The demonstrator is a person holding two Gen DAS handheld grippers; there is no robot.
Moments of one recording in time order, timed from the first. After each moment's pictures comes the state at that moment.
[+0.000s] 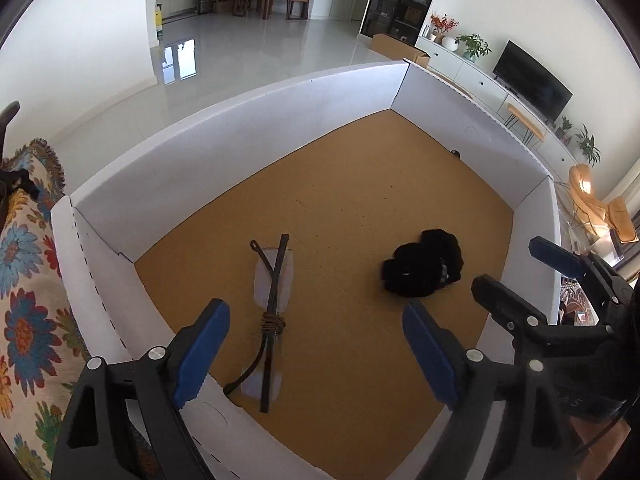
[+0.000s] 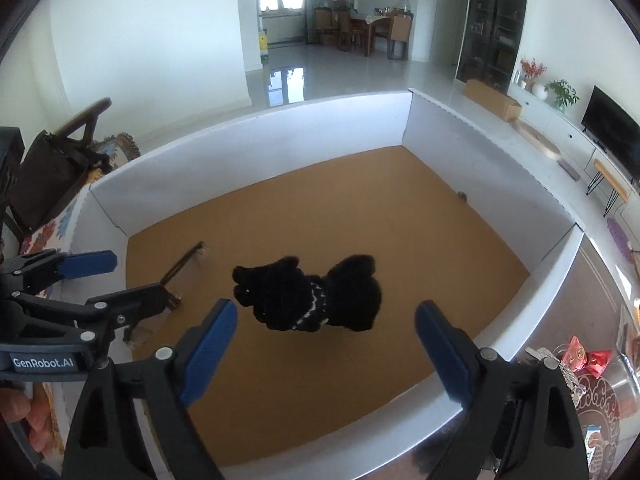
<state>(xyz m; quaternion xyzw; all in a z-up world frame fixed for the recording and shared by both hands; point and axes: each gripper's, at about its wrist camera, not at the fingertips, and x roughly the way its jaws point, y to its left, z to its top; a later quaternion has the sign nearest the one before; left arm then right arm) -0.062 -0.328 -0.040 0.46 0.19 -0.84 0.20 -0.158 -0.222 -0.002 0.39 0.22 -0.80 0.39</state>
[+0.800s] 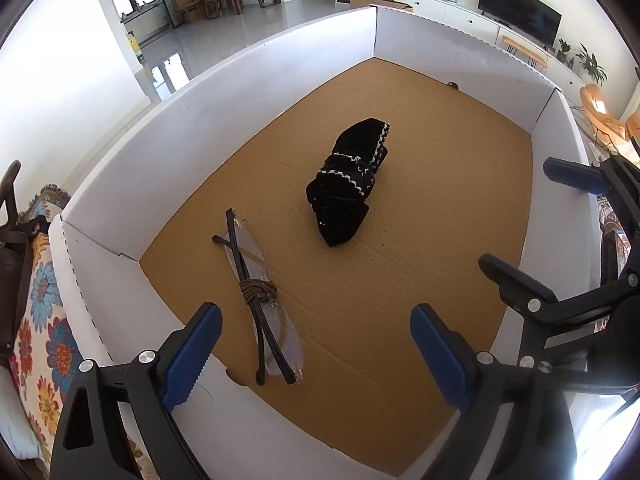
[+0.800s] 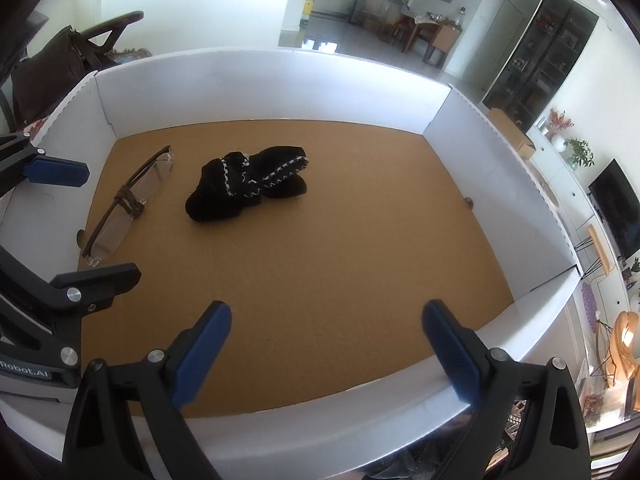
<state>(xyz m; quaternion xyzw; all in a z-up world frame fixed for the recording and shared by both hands) -0.079 -0.288 -0.061 0.53 0.09 -0.82 0.20 -0.150 -0.204 -0.037 0.35 0.34 -0.77 0.41</state>
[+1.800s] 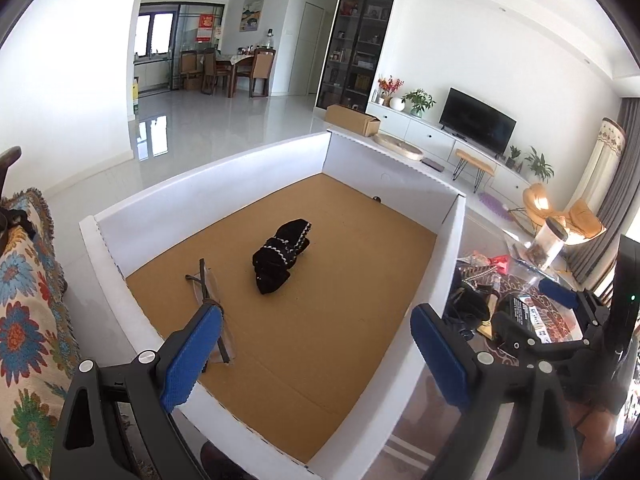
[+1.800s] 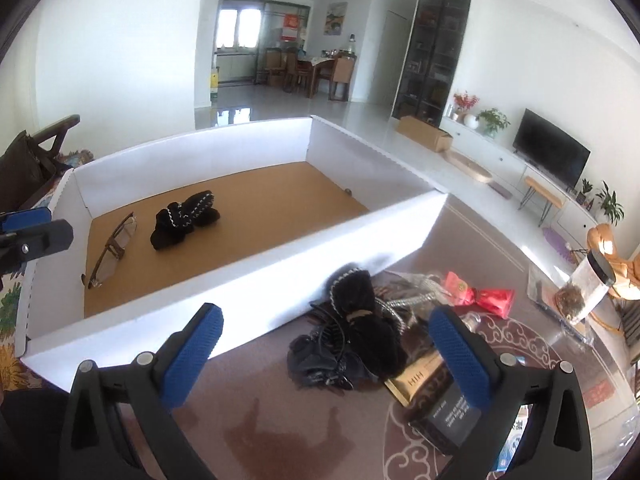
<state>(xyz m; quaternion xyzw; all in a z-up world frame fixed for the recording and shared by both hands) 0.016 -0.230 0.014 0.31 0.15 -0.93 0.15 -0.109 -0.052 0.011 0.30 0.19 -0.88 0.30</state>
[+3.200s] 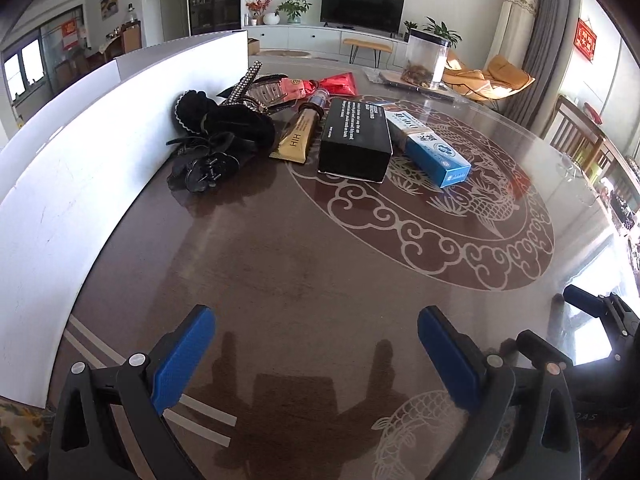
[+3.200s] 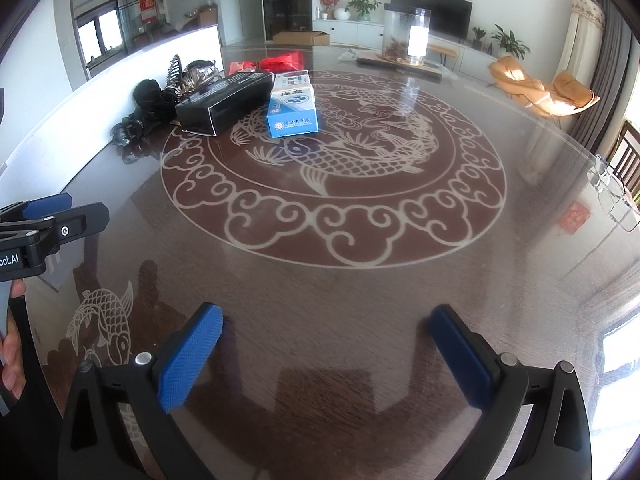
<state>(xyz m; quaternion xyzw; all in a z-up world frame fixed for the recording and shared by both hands) -0.033 0.003 -0.091 0.46 0.03 -0.89 -0.01 -0.028 0.222 -0.090 0.45 0.07 -0.88 0.12</state>
